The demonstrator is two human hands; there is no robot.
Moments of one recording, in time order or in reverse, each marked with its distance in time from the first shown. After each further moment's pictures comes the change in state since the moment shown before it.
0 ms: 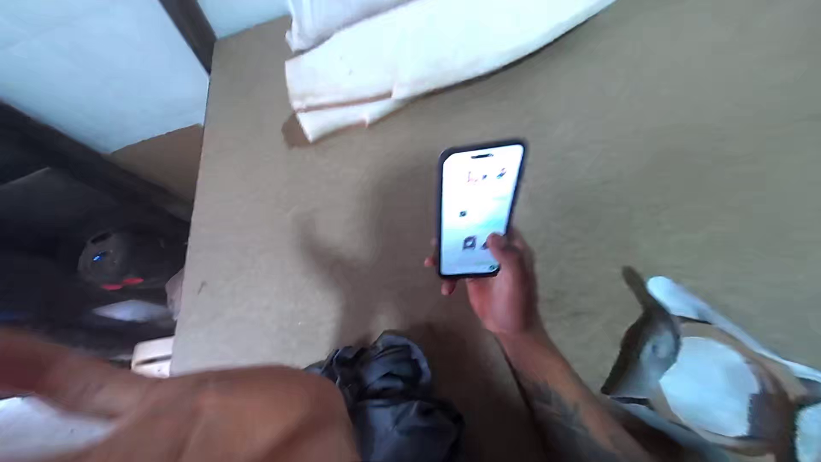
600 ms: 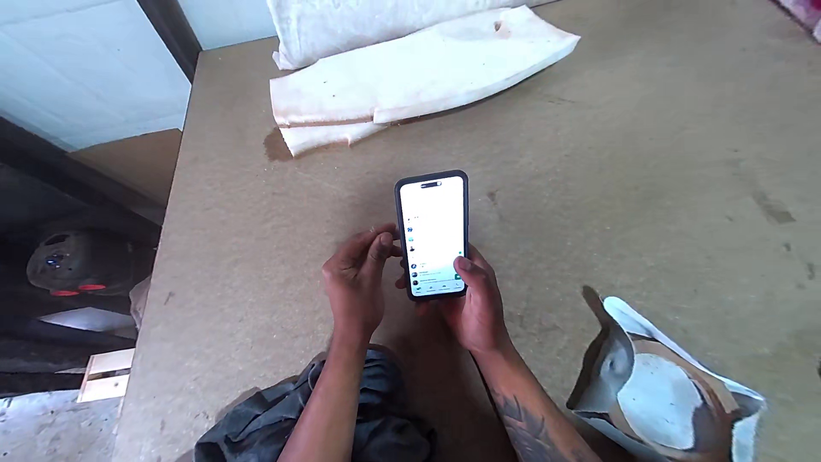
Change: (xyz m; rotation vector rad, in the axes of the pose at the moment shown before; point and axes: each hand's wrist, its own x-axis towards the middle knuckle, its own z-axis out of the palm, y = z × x) left_hand -0.060 -0.159 -0.048 0.478 -0.403 -0.513; right_hand 0.000 0.005 -0.003 0.010 -0.092 0.010
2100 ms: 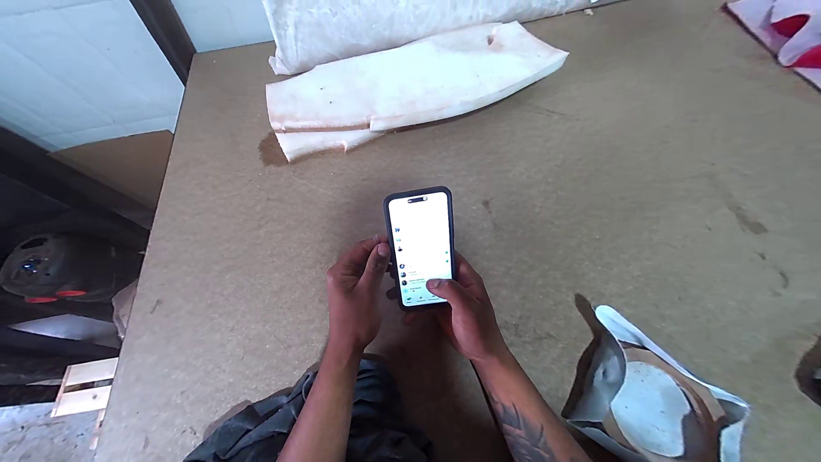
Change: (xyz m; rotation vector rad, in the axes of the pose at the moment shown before) left_hand -0.002 -0.004 -0.004 -0.103 -0.055 -0.202; right_hand 0.002 0.000 -0.001 -0.094 -0.017 0.083
